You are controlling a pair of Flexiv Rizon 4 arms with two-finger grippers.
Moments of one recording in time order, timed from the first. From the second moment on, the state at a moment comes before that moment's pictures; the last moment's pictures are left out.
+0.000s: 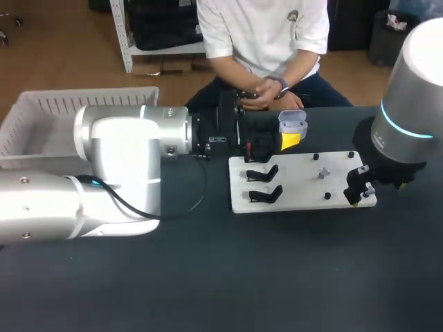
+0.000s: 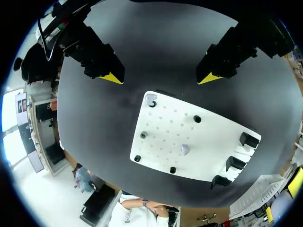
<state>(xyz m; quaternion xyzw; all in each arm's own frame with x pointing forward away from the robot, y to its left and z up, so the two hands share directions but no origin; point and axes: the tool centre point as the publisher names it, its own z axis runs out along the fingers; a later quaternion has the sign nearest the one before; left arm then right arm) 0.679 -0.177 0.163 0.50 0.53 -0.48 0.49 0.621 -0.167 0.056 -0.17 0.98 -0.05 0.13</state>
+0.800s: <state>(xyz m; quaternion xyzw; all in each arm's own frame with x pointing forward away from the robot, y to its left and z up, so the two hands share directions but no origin) 0.679 -0.178 0.163 0.50 0.53 -0.48 0.49 0.645 -0.173 0.029 -0.16 0.98 -0.05 0.12</state>
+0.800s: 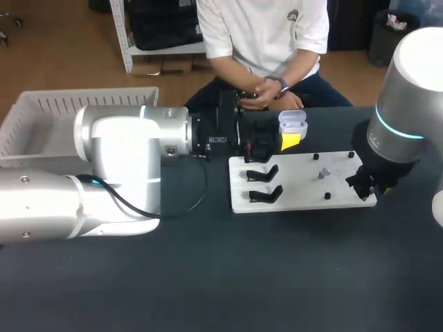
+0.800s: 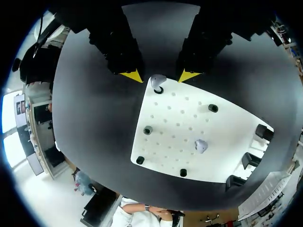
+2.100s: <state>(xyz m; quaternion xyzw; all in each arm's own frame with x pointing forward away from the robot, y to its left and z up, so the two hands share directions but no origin) 0.679 -0.178 0.163 0.50 0.53 -0.48 0.49 0.652 -0.175 0.030 -0.14 0.98 -0.05 0.12</state>
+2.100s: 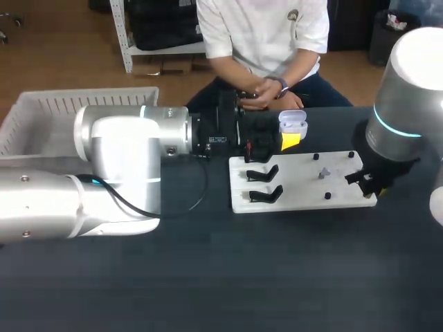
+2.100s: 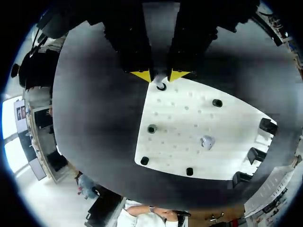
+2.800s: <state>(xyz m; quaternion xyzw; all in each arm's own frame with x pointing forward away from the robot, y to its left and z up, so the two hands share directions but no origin) 0.679 -0.178 0.163 0.50 0.53 -0.48 0.49 0.606 -0.163 0.124 -0.14 0.98 -0.09 0.09</state>
